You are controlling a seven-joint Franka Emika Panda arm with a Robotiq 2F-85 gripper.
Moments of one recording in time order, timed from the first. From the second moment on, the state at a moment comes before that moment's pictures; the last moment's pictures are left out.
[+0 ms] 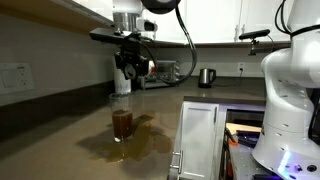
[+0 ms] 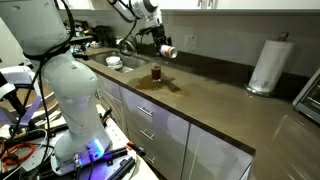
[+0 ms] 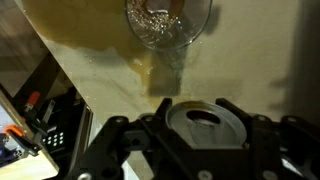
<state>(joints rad) 0.18 -0.12 0.13 -2.22 -0.33 2.15 2.22</state>
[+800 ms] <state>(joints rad) 0.10 -0.18 0.12 -2.39 -0.33 2.46 2.20</state>
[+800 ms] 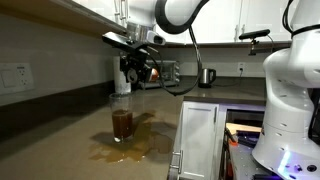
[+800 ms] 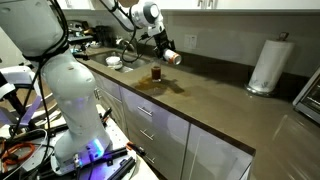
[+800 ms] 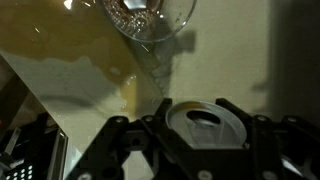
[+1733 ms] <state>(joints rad) 0.10 -0.18 0.12 -2.39 -0.33 2.46 2.20</state>
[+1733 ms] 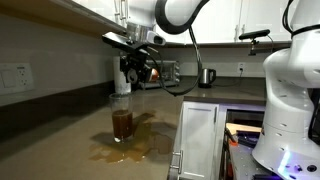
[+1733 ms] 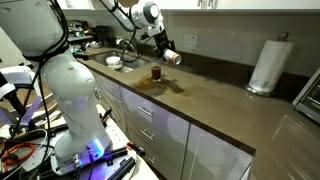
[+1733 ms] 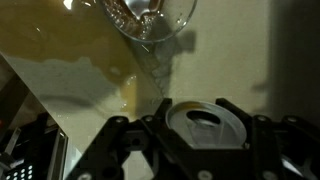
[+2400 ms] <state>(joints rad) 0.09 -0.18 0.13 -2.40 -0.29 2.48 2.20</state>
